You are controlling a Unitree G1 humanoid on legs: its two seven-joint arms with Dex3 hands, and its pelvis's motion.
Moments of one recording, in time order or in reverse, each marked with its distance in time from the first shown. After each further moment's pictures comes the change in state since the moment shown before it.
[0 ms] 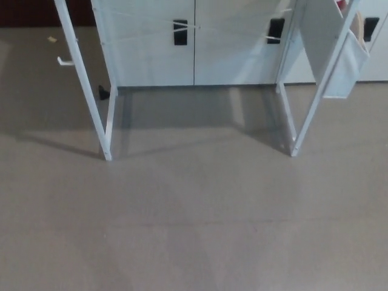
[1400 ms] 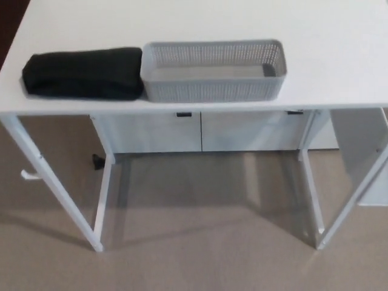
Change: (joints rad) left_arm 0.002 0.000 -0.027 -0.031 0.004 -0.012 0.033; right_arm -0.008 0.000 -0.007 0.018 -0.011 -0.042 -0.048
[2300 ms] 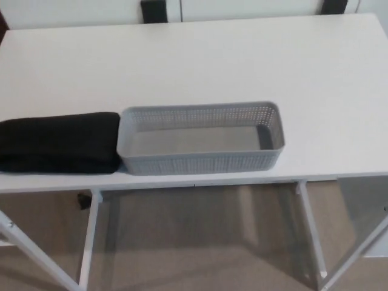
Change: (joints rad) left_arm -0.010 0.010 -0.006 -0.029 -0.001 0.002 0.007; right_arm -0.017 0.007 -0.002 0.014 0.005 0.007 0.004
